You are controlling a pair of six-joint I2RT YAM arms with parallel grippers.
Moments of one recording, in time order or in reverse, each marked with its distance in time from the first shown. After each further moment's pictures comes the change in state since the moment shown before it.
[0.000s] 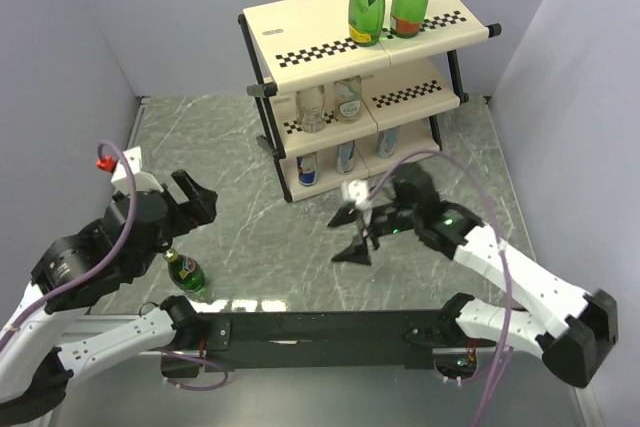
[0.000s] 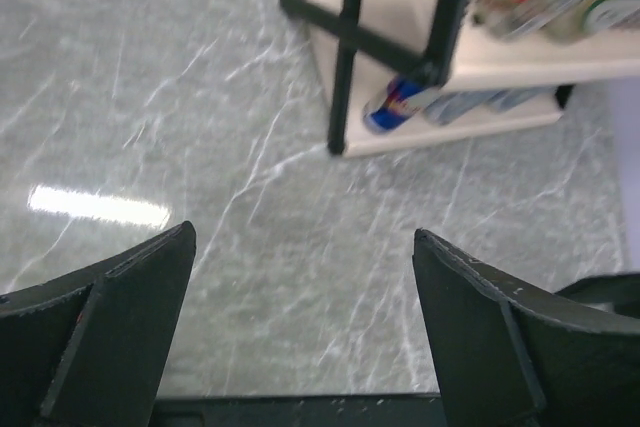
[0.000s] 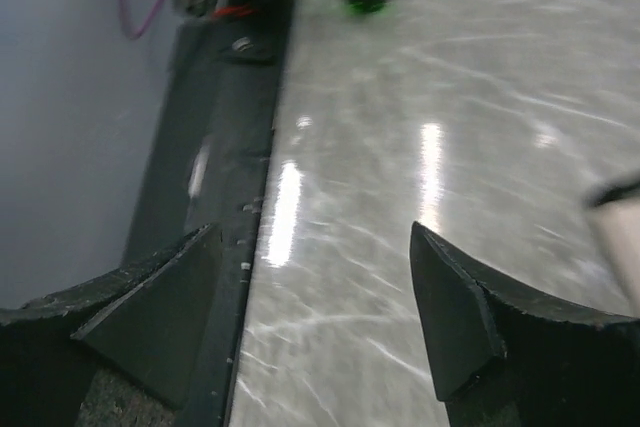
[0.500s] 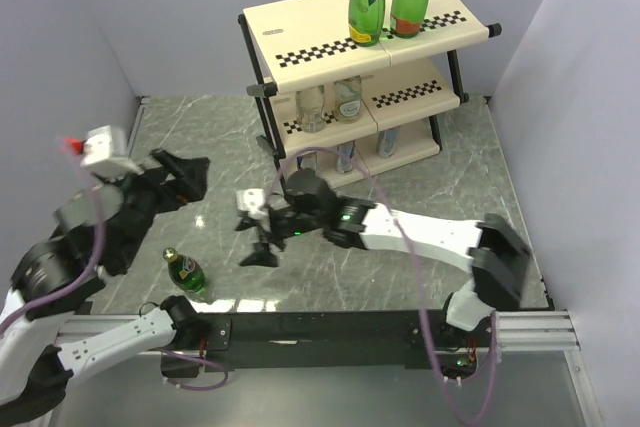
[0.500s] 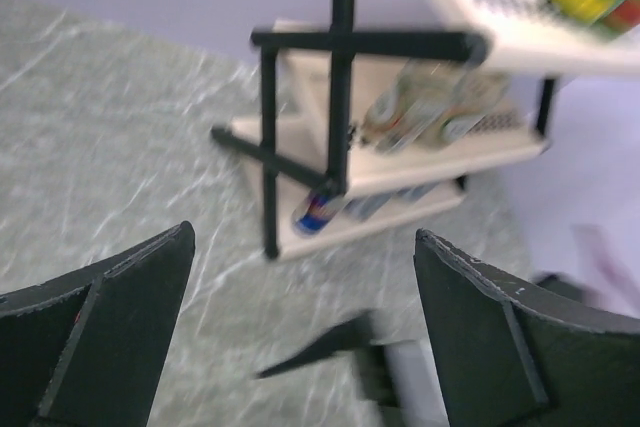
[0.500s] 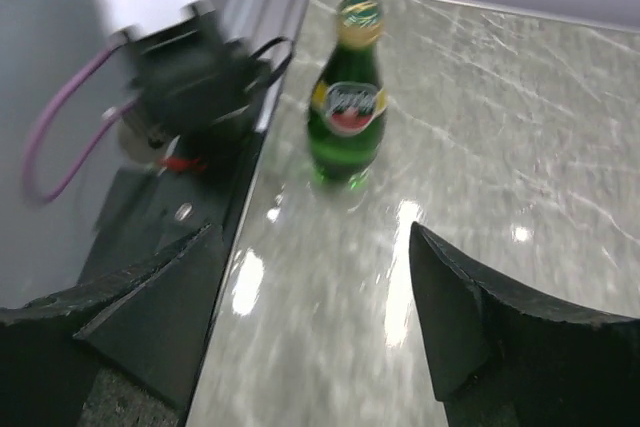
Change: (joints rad) left arm 0.000 0.014 0.108 0.287 -0.033 0.250; right arm 0.406 0.552 0.284 0.437 0.240 0.103
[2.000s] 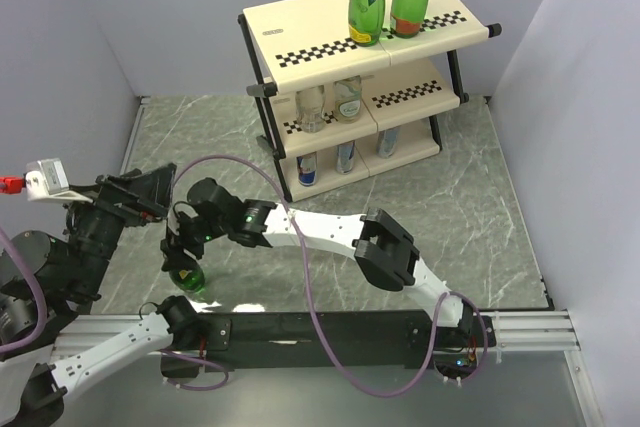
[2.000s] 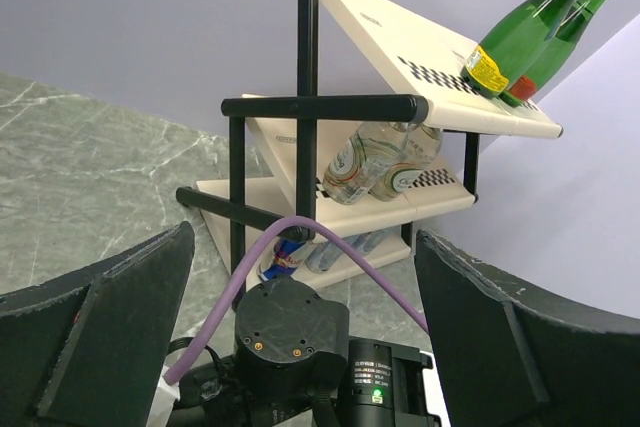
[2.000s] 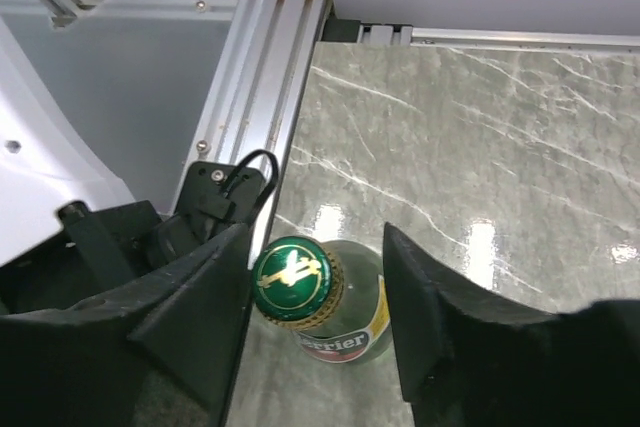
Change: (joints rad) left arm 0.000 -0.242 -0.115 0.204 0.020 0.107; right arm 0.146 0.717 0.814 -0.129 0.097 0.219
